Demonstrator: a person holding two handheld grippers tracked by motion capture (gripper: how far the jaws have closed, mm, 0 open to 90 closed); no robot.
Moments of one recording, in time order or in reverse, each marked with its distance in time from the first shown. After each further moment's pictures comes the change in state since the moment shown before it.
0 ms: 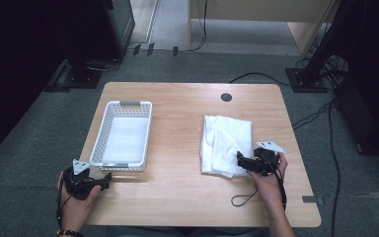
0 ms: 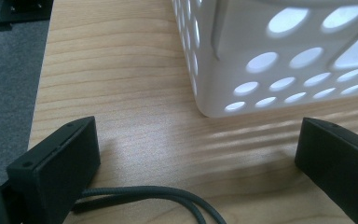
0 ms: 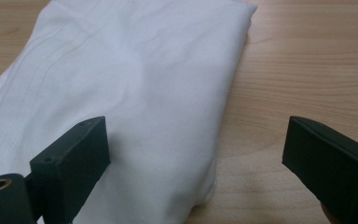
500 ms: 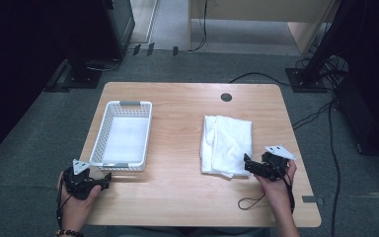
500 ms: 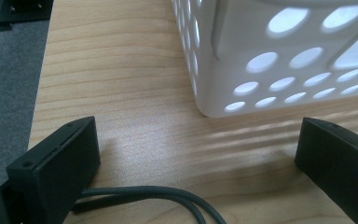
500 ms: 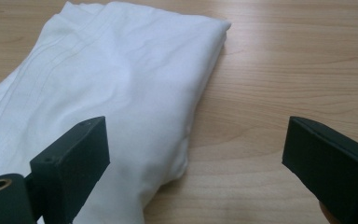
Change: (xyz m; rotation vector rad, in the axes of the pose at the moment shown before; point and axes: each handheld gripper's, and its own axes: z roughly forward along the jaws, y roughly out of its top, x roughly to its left) left arm 0.000 0.000 0.000 0.000 0.000 0.000; right arm -0.010 -0.005 -0.025 -0.059 -0.017 -0.019
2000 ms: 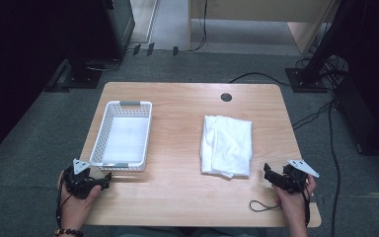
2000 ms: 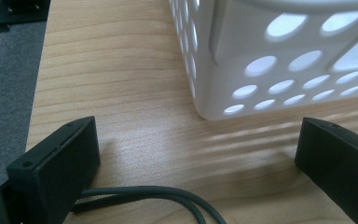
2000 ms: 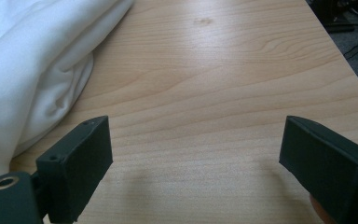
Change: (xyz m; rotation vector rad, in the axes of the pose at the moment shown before) left arm 0.001 0.001 0.001 0.001 -0.008 0.007; right arm -0.060 -0.047 -0.011 -0.013 -0.105 0.129
